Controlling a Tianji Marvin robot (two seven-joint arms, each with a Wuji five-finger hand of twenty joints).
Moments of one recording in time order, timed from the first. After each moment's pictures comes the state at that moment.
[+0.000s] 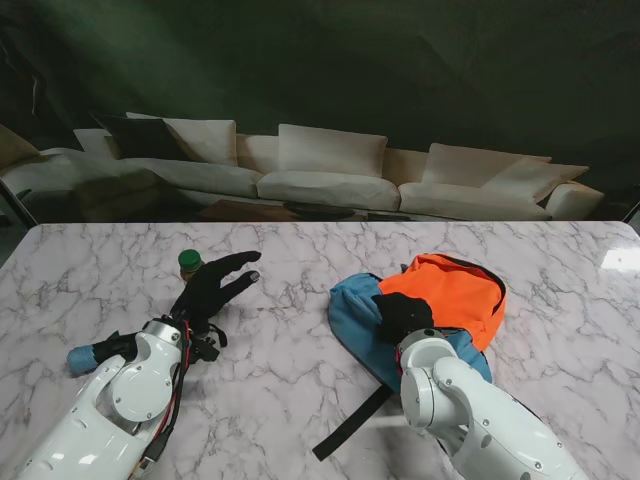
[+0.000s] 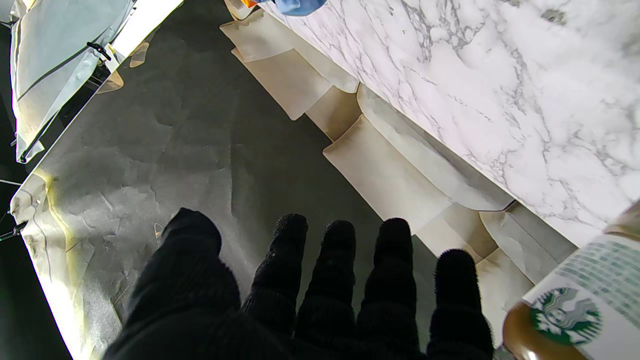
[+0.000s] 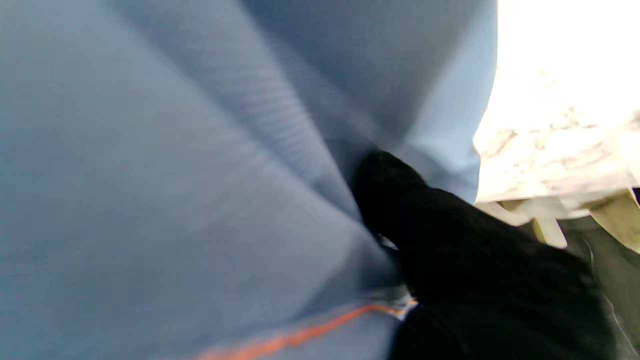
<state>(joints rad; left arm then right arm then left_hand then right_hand) 1.54 -1.15 -1.26 -1.49 0.41 -0.30 0.15 -1.43 -1.09 0.90 -1.58 -0.89 0.48 0.01 0.89 0.00 -0.02 -0.03 0.52 0.17 0.18 0.42 0.55 0.18 0.15 0.31 0.44 0.25 0.24 0.52 0.01 0.30 0.59 0.57 0.75 -0.55 1.01 -0.20 0.63 -0.01 0.60 0.47 0.76 0.08 0.54 0.32 0.92 0.12 0.43 0.37 0.47 0.22 1.22 0.40</state>
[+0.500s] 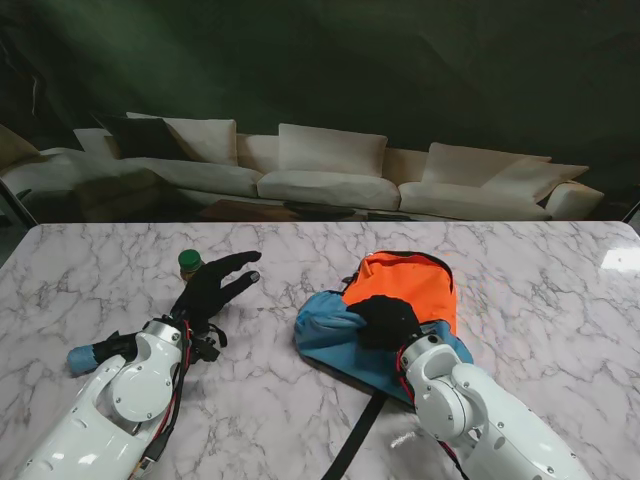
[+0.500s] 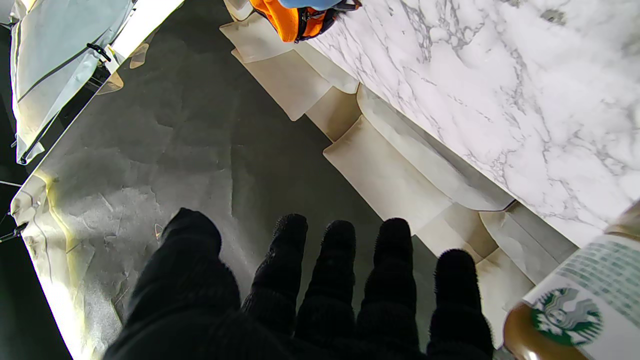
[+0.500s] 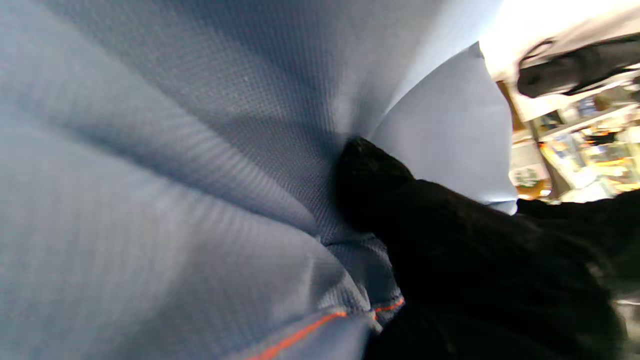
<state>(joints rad) 1.54 -1.15 -1.26 -1.49 0.41 -0.30 0.15 -1.49 -1.10 0.99 -1.53 -0.83 0.01 -0.13 0.89 0.00 -0.02 -0.03 0.52 0.17 0.18 0.42 0.55 0.18 0.15 0.31 0.44 0.25 0.24 0.52 0.01 0.30 0.59 0.57 0.77 -0.66 1.14 -0.27 0.89 -0.10 0.72 0.49 1.05 0.01 0.63 0.44 1.16 0.10 0.61 0.48 0.72 0.20 1.39 0.44</state>
